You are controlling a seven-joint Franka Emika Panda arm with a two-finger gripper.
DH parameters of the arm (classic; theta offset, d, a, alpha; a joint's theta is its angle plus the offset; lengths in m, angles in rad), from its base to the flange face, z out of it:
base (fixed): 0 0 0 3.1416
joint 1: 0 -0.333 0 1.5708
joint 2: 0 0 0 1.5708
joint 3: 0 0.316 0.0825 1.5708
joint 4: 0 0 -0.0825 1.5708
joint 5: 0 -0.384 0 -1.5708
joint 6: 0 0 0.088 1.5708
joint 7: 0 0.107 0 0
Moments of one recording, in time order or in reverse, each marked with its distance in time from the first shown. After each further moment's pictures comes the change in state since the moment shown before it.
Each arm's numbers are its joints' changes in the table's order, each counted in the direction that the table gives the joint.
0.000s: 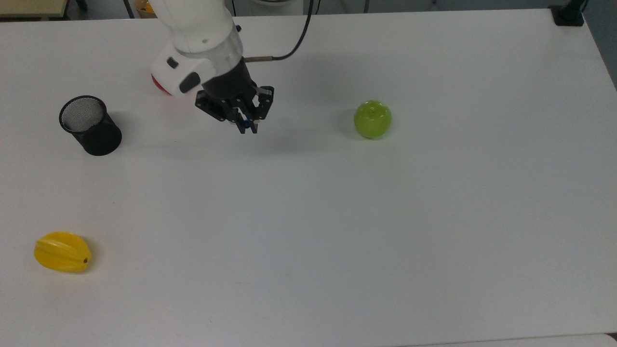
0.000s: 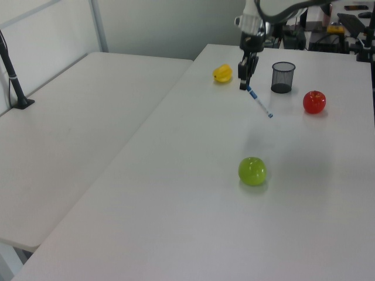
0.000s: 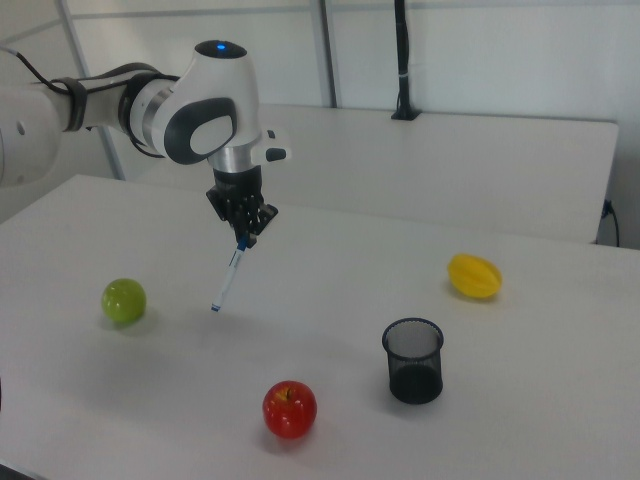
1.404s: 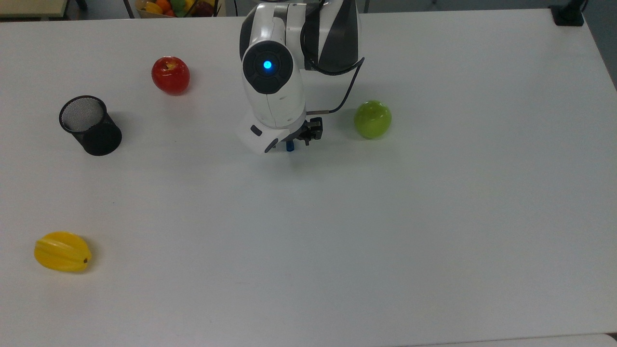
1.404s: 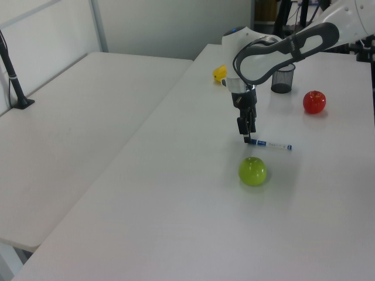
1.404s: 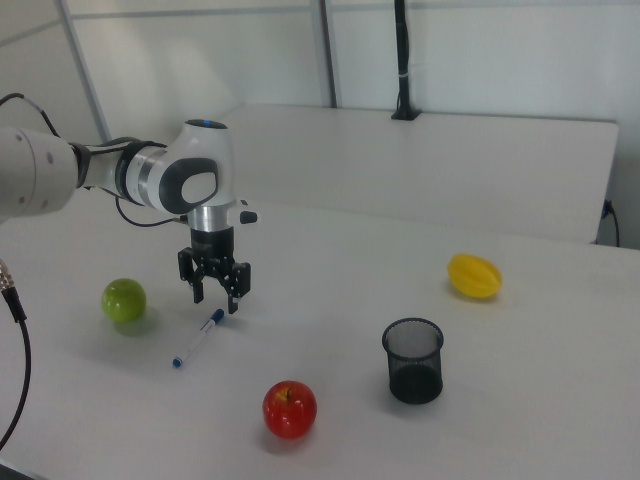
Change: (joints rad) arm -0.125 0.201 0.003 -0.001 0.057 -0.068 0.030
